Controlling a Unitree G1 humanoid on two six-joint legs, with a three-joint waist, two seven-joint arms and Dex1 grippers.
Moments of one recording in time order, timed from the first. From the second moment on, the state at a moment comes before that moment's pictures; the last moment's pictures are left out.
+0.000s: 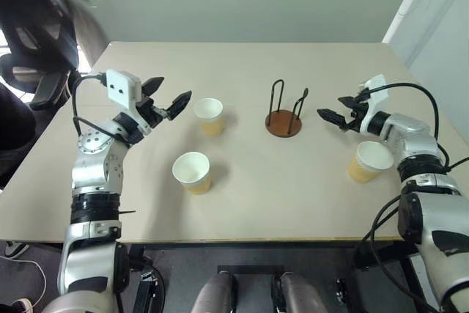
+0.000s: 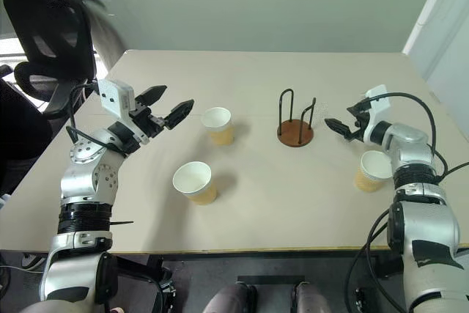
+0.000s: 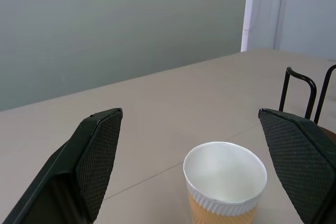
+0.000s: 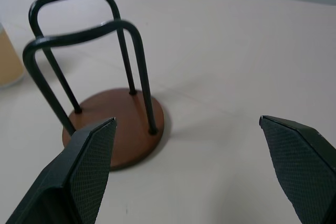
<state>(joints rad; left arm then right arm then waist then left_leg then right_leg) -0.67 0.54 0.24 0.37 -0.38 0.13 -0.73 -1.01 -0.59 -0.11 1.04 0.10 0.09 0.93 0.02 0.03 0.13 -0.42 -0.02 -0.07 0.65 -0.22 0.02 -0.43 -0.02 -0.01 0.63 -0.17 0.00</state>
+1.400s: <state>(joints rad) -0.72 0.58 0.18 0.44 -0.35 0.06 -0.95 -0.91 -0.51 -0.03 0.66 0.12 0.42 0.98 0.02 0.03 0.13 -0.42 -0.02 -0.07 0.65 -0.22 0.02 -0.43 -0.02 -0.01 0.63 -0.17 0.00</state>
